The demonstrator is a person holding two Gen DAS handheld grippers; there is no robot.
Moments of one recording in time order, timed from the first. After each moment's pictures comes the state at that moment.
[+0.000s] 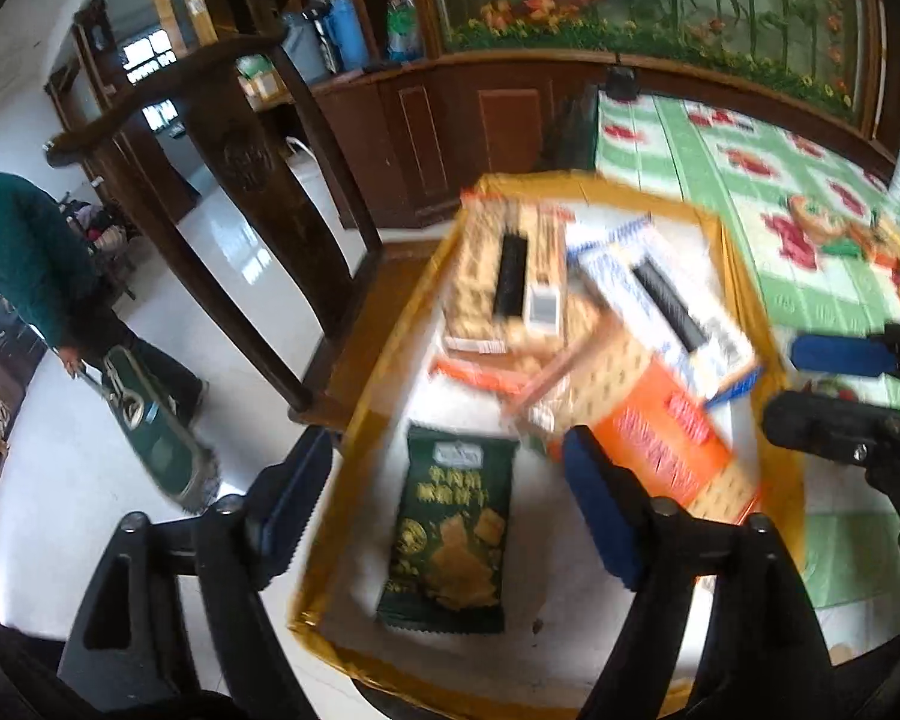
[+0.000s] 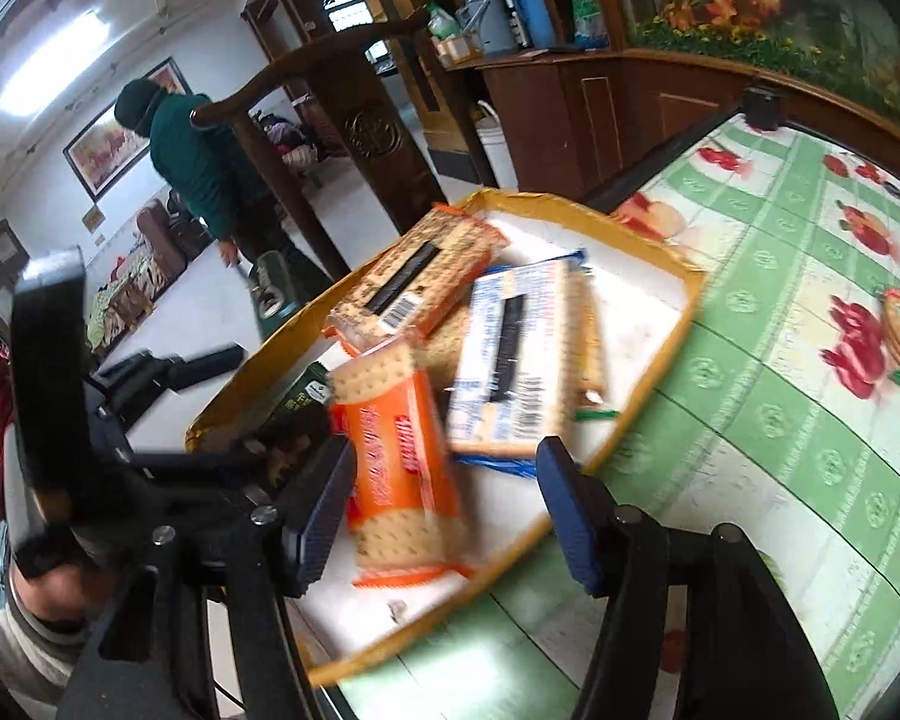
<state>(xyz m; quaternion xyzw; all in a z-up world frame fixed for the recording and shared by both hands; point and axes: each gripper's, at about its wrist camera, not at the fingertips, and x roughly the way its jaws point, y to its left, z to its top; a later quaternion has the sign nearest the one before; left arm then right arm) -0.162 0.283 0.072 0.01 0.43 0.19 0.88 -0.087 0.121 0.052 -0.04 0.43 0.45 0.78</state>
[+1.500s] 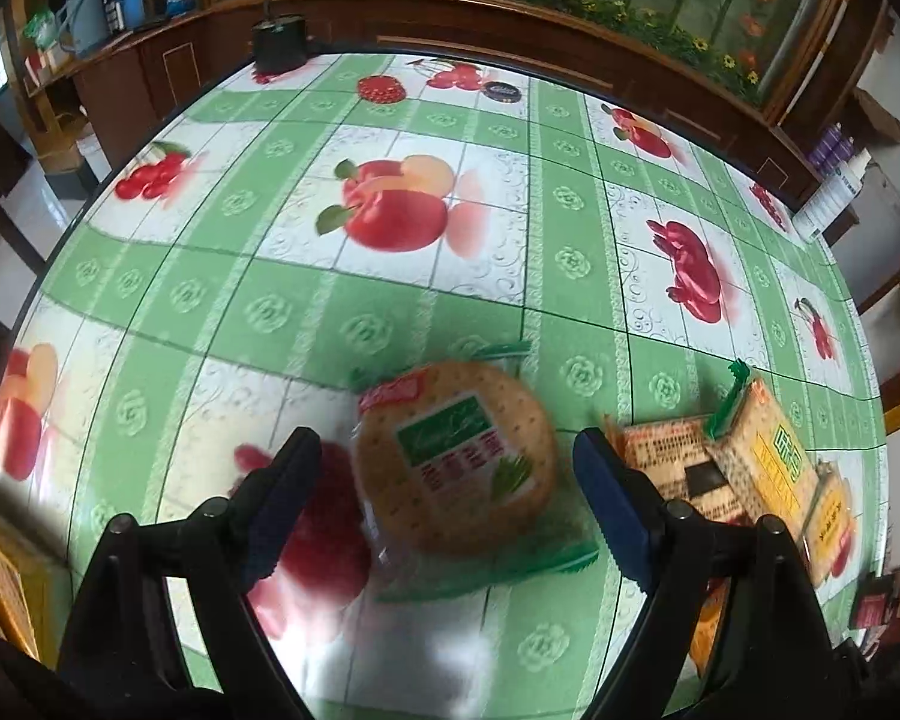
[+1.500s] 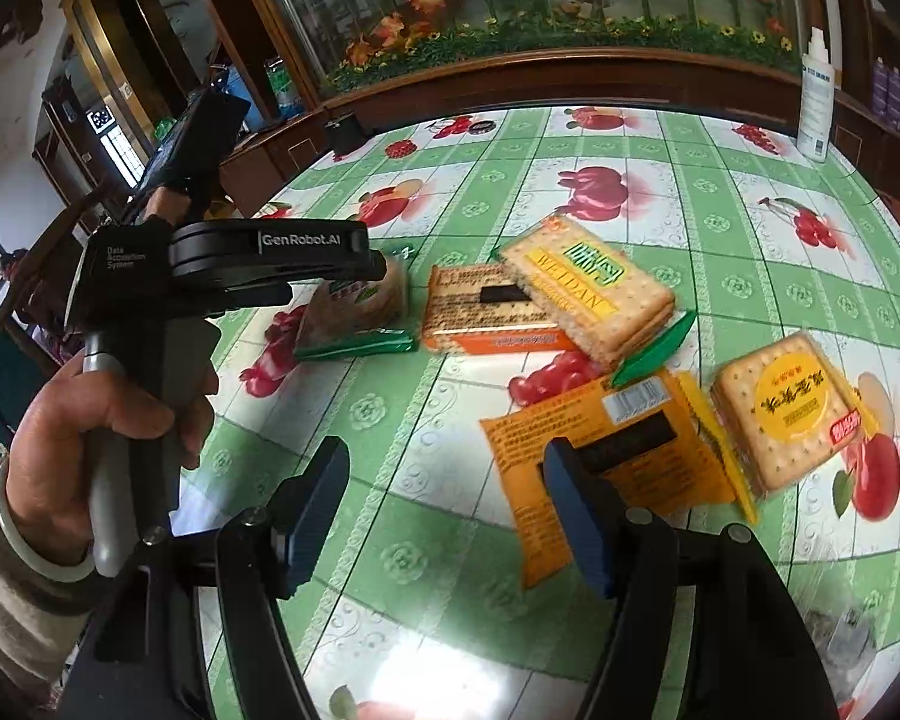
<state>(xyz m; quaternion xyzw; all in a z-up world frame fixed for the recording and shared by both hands) 0.168 0.026 0.036 -0.09 0.51 0.01 0.85 0.037 -0.162 0.043 0.05 0.44 0.21 0.87</state>
